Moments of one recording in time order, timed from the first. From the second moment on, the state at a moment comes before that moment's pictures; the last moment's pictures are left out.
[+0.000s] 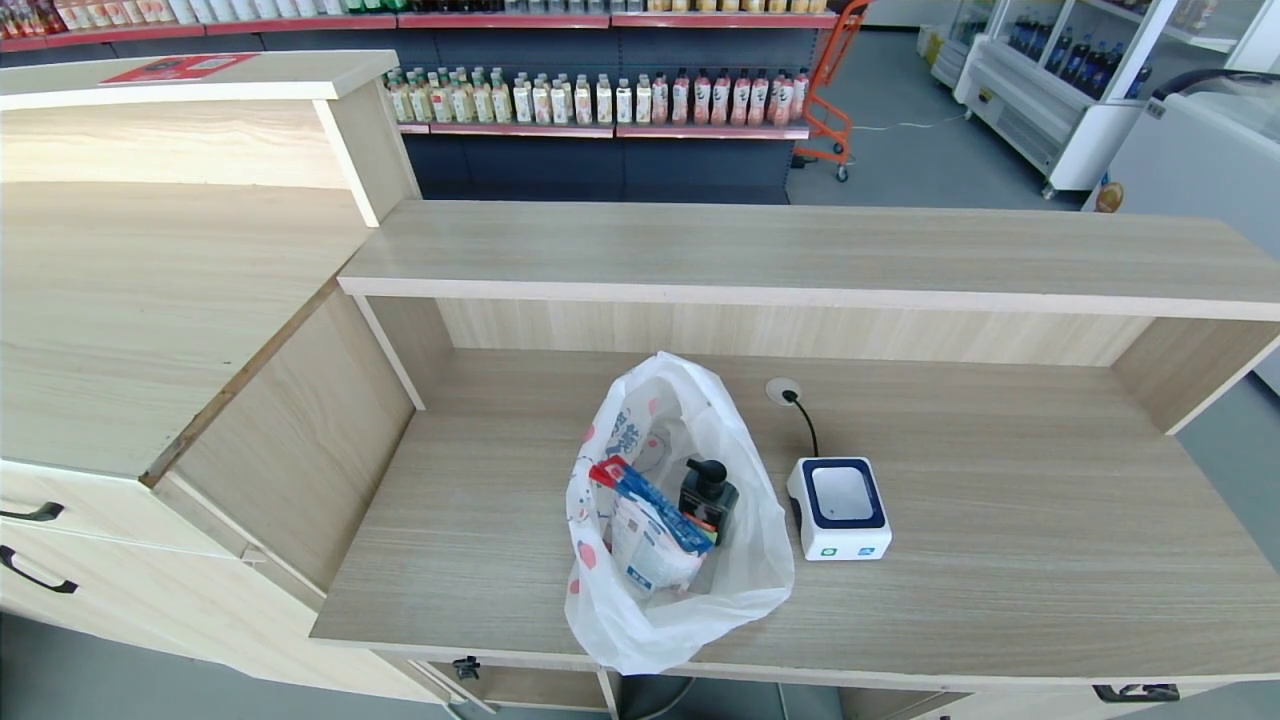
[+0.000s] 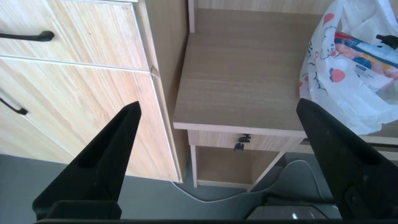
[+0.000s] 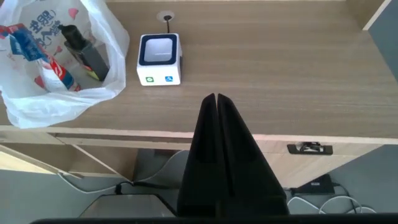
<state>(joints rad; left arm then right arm) 0.00 0.00 0.00 0.00 0.01 -0.01 0.00 0.00 0.00 -0.01 0.01 -0.02</state>
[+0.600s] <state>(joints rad) 0.00 0.00 0.00 0.00 0.01 0.01 0.00 0.00 0.00 -0.01 0.01 -0.03</state>
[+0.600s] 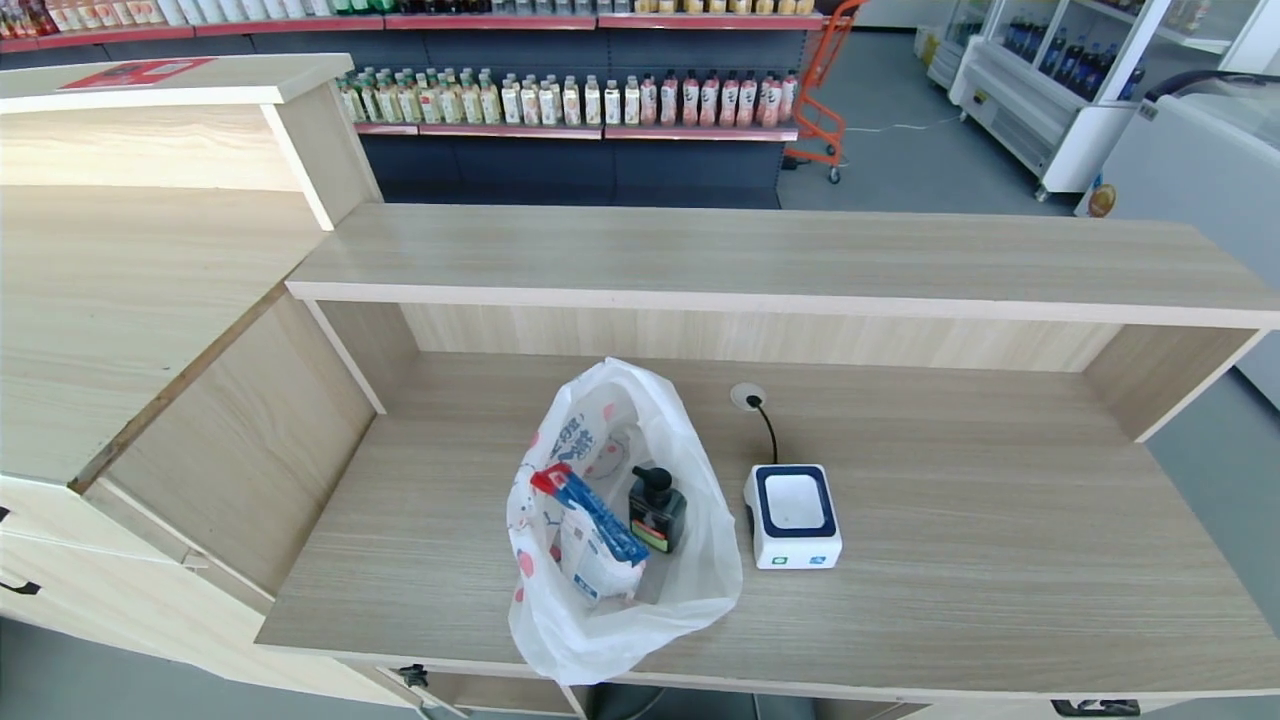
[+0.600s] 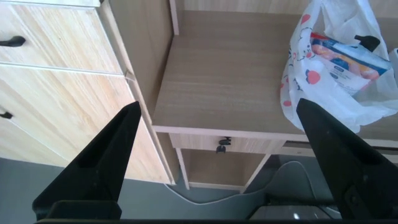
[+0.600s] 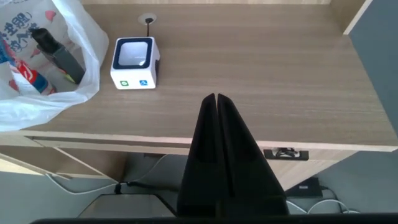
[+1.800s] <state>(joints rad) 0.00 0.00 0.00 0.00 0.01 0.00 0.00 0.00 0.00 -0.01 0.01 -0.01</state>
